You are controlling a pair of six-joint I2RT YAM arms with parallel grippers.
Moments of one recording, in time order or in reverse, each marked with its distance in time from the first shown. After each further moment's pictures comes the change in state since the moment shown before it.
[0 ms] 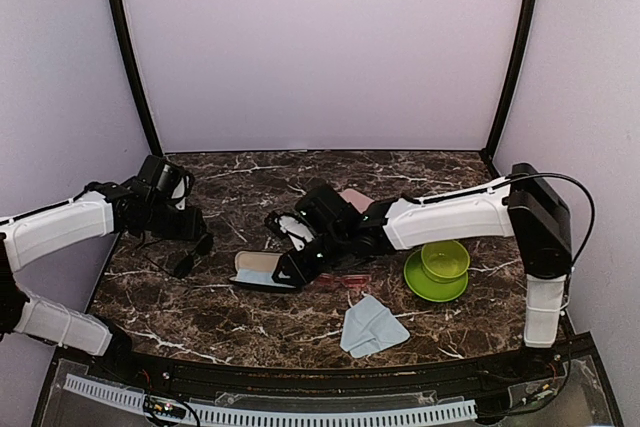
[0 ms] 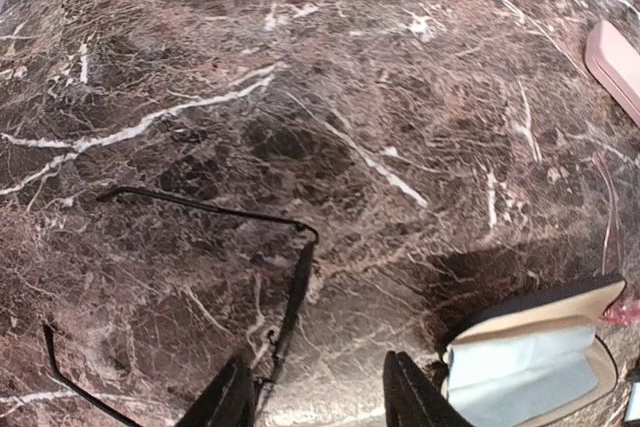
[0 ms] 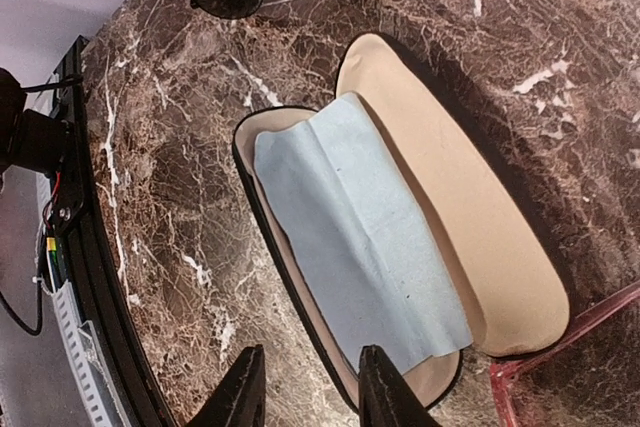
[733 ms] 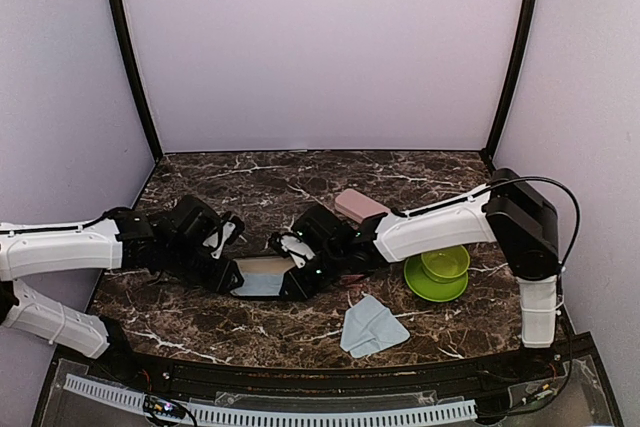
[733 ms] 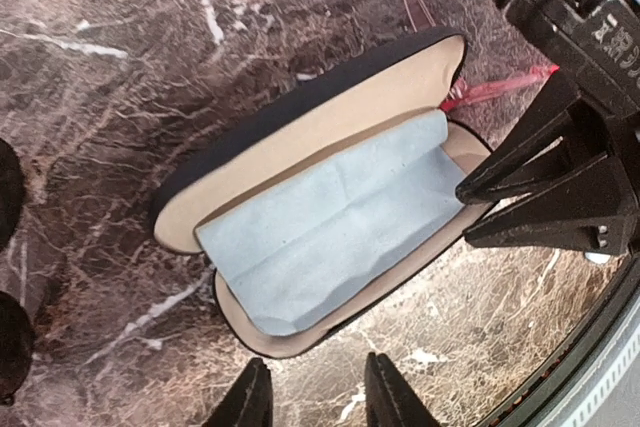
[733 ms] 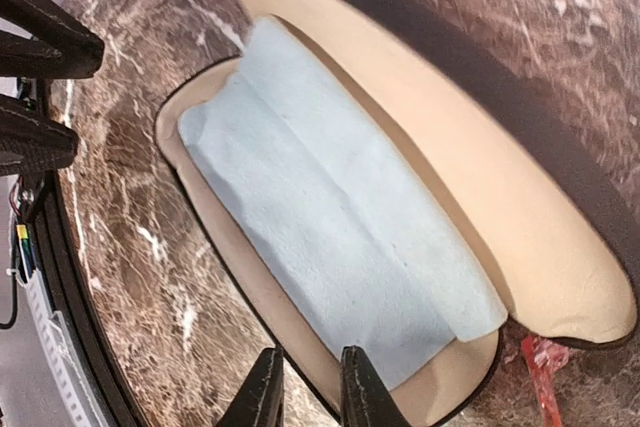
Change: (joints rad) left arm -0.396 -0.022 -0.097 -0.011 0.116 -0.064; right arm 0.018 0.060 -0.035 0.009 0.001 0.047
